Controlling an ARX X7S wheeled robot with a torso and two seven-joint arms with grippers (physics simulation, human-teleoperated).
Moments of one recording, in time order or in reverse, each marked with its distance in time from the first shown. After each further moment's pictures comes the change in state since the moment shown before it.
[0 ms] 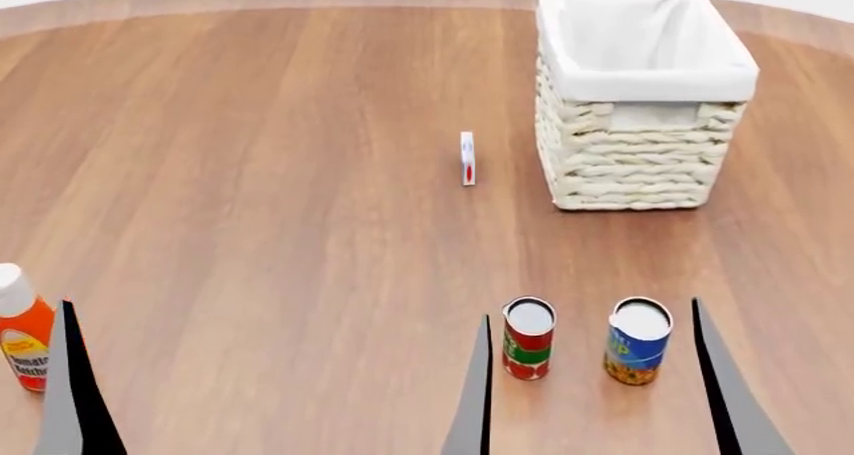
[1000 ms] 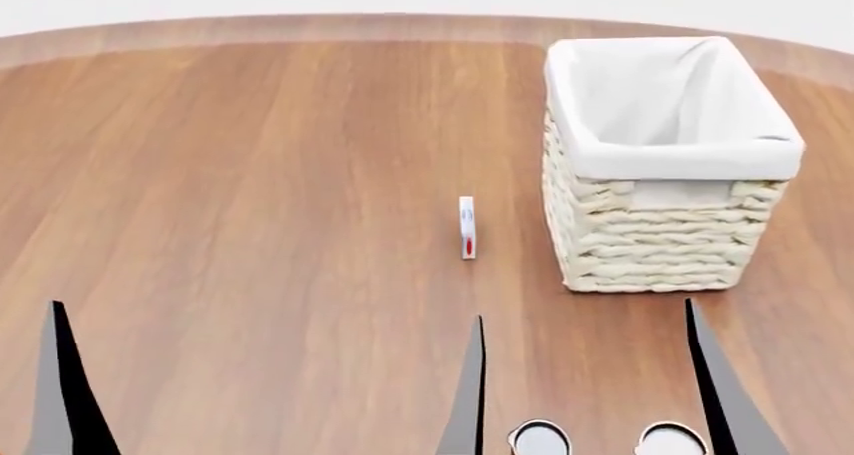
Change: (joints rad) left arm 0.000 -0.033 0.008 -0.006 -0.034 0.015 -0.034; right arm 0.004 0.026 -0.021 -0.011 0.027 0.006 0.024
